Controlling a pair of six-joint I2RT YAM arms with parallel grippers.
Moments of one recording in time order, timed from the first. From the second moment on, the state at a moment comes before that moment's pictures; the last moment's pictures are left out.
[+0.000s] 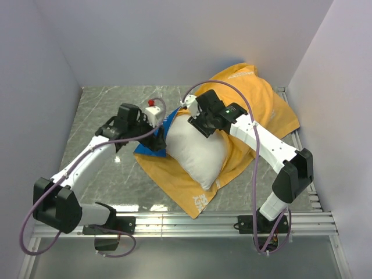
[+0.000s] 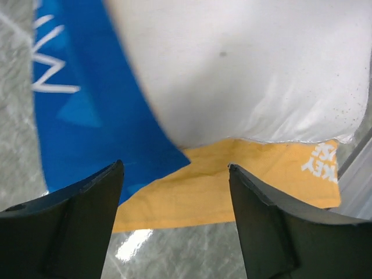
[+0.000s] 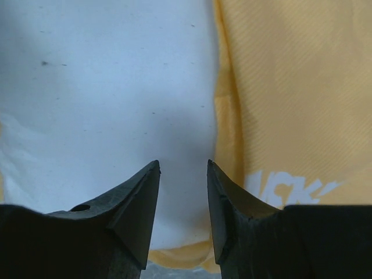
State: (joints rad) left arm -0.36 1.31 1.07 -0.51 0.47 0.13; right arm 0.66 1.63 1.55 -0.83 0.07 -0.33
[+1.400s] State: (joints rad) left arm 0.00 1.27 0.94 -0.45 0.73 -0.16; right arm 0.78 1.58 1.63 -0.94 -0.10 -0.29
